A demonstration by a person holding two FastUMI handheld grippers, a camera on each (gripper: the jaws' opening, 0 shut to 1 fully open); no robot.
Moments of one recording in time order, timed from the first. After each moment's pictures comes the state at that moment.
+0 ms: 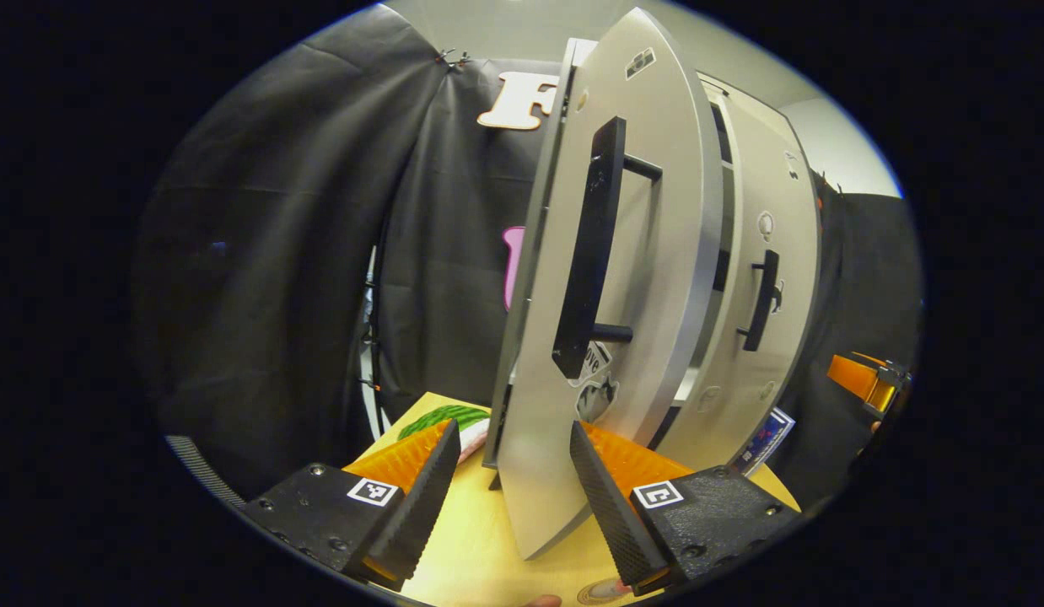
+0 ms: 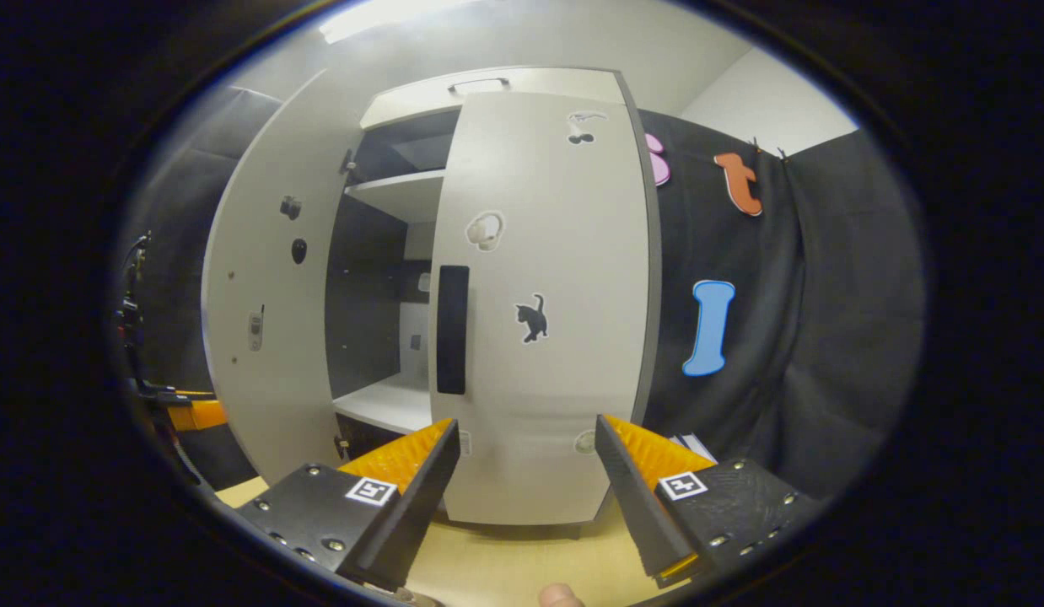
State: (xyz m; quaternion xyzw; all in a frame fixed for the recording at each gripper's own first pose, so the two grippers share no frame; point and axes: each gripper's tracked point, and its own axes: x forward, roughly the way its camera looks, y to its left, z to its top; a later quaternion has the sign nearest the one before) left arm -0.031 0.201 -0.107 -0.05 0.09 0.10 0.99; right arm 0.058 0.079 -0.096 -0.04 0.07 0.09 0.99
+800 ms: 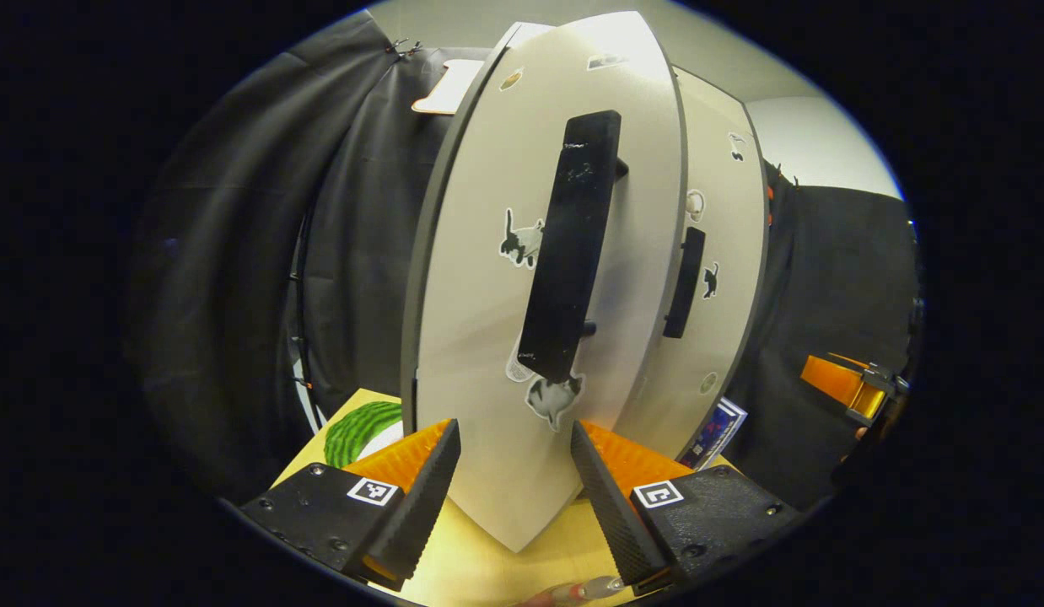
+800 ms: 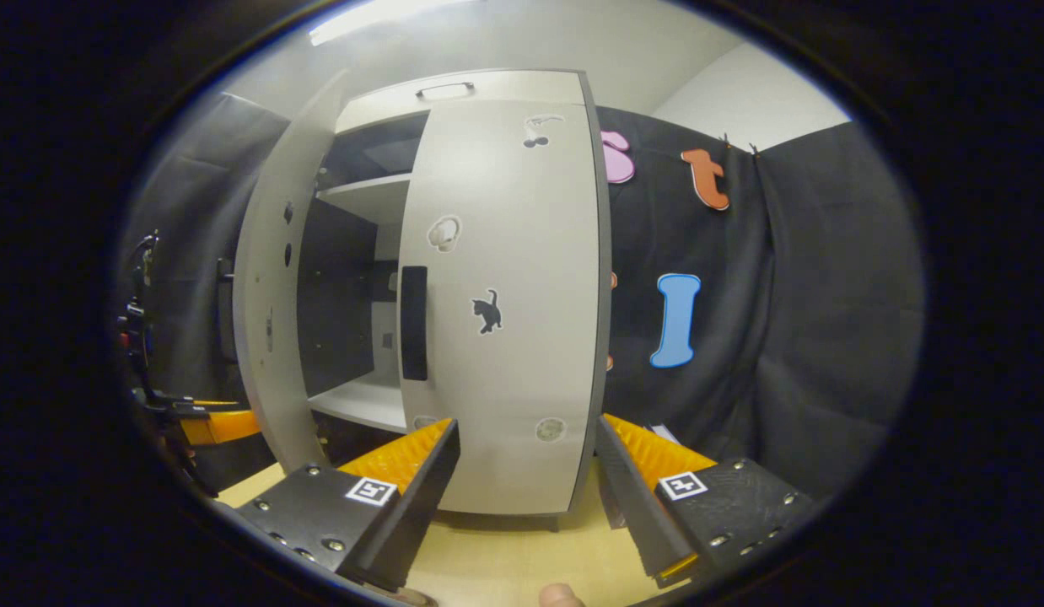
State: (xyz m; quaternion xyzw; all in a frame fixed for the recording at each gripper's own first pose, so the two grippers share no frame) left arm 0.005 0.129 -0.112 -0.06 0.10 0.01 0.99; right arm 0.047 0.043 -0.095 -0.03 0.07 0.05 1.00
